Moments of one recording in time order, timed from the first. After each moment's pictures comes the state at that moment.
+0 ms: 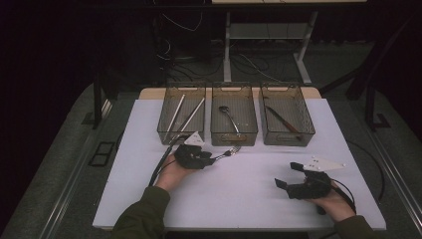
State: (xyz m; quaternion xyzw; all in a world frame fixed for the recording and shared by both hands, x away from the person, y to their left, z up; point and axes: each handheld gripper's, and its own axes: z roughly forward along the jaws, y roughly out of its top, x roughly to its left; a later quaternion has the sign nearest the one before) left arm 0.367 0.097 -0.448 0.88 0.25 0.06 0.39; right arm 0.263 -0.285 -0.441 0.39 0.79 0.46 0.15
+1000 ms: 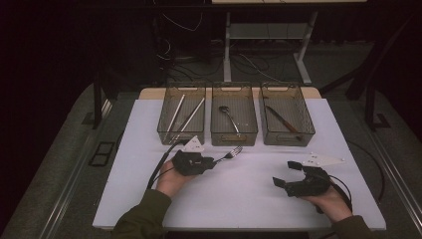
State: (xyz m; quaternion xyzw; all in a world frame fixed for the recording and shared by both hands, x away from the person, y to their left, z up) left arm 0.330 0.098 -0.423 0.87 0.24 0.07 0.42; right arm 0.266 -0.278 -0.426 0.39 0.79 0.46 0.11
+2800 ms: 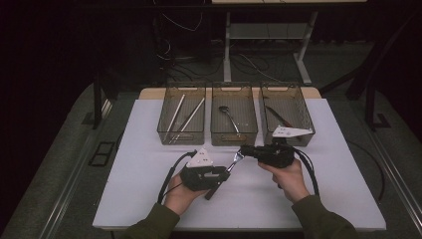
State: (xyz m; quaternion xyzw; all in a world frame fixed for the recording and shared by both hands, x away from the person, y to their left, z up) left arm 0.287 0.073 -0.412 0.85 0.22 0.05 0.48; right arm 0.325 -0.199 -0.392 0.35 0.74 0.57 0.00
